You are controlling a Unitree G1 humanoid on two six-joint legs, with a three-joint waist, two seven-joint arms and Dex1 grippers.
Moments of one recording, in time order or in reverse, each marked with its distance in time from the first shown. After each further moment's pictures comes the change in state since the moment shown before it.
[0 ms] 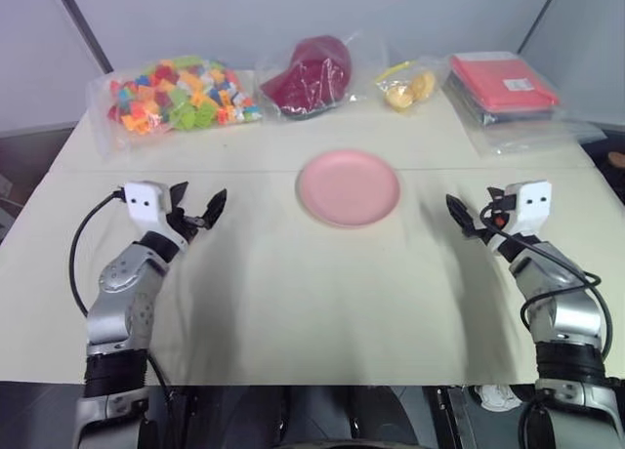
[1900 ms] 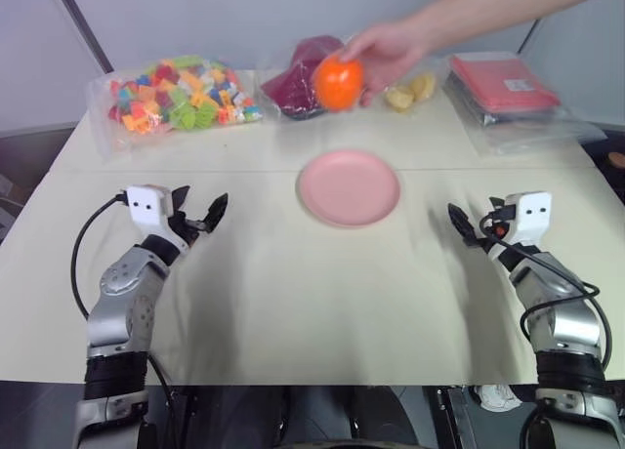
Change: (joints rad) left arm 0.016 0.002 0.000 0.001 0.001 -0.006 -0.003; right arm 0.038 0.008 0.000 0.002 -0.002 -0.020 -0.014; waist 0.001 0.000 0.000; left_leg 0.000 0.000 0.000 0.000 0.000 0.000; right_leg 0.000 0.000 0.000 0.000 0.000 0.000
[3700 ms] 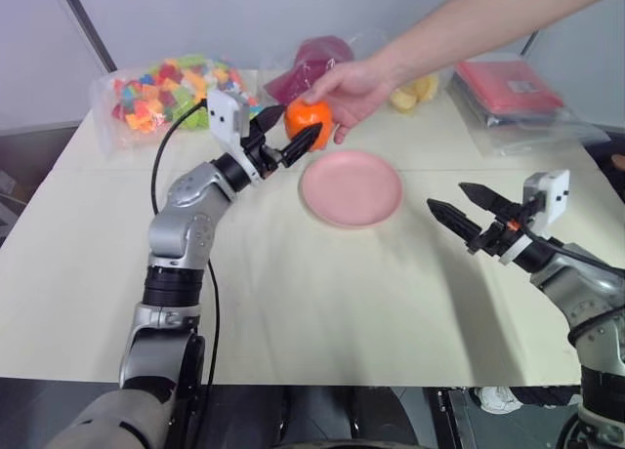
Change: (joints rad) left arm -0.485 -0.141 -0.177 0.136 -0.060 0.087 -0.147; right arm 0.109 -0.121 -0.066 -0.462 0.412 0.374 0.190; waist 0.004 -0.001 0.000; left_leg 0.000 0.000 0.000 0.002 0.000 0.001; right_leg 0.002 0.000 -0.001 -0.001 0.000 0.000
